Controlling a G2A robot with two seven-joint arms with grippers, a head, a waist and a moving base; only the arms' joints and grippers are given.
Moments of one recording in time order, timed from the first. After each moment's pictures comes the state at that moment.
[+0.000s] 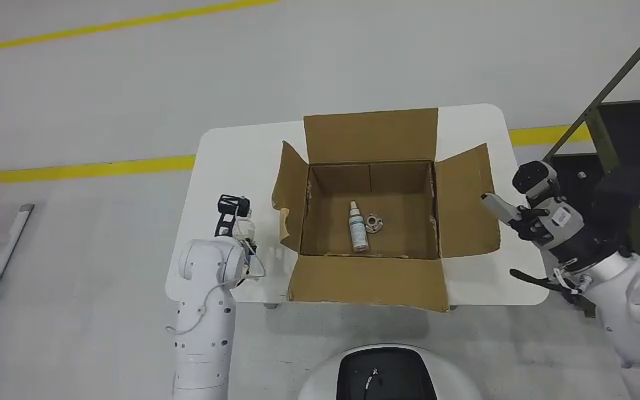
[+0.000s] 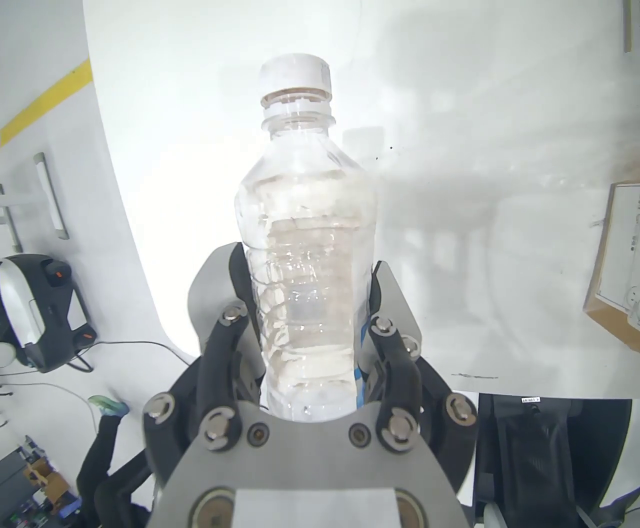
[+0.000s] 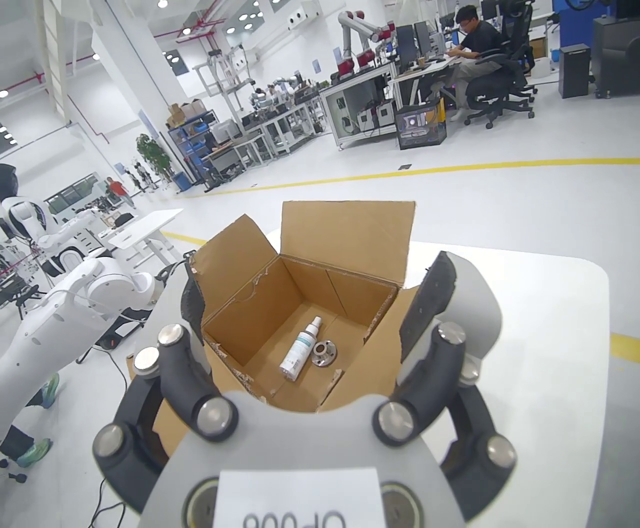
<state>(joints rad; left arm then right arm) 0.97 -1.40 -1.48 -1.49 1.67 -0.18 -1.22 -1.56 -1.07 1.73 -2.11 -0.55 -0.38 0.25</state>
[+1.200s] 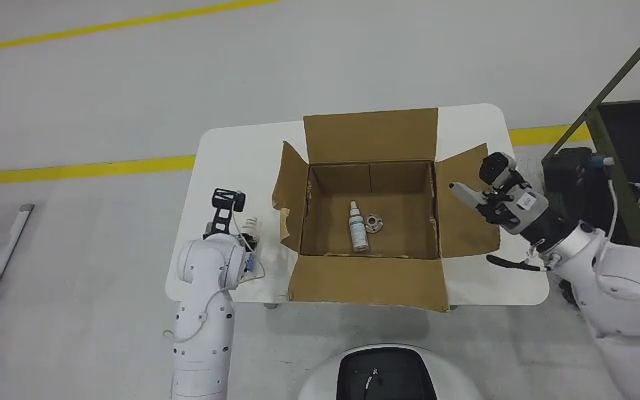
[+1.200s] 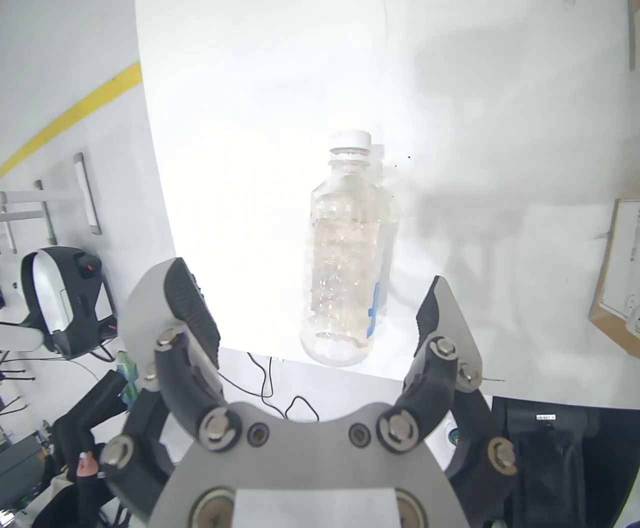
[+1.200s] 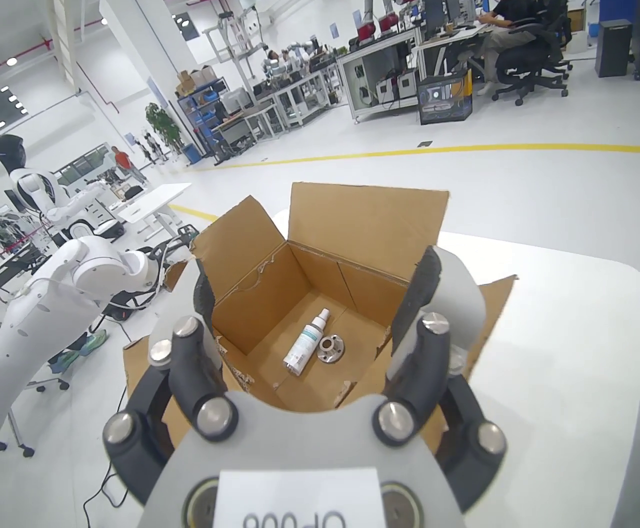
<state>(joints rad) 1.00 -1.39 -1.47 -1.62 1.70 -0.15 -1.22 -1.38 -1.07 1.59 -2.04 -0.58 -0.30 0.41</state>
